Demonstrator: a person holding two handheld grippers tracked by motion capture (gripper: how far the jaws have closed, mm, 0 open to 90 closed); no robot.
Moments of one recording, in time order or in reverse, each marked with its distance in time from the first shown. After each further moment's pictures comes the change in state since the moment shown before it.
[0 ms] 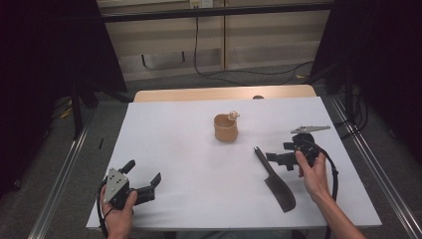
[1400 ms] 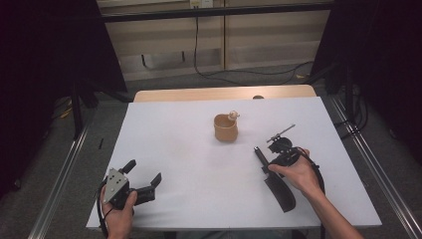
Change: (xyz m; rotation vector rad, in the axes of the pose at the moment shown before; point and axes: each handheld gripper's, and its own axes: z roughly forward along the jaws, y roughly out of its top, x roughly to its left) left arm 0.000 0.000 0.000 -0.010 -0.017 -0.005; right arm 0.032 0.008 0.037 0.467 -0.149 -0.081
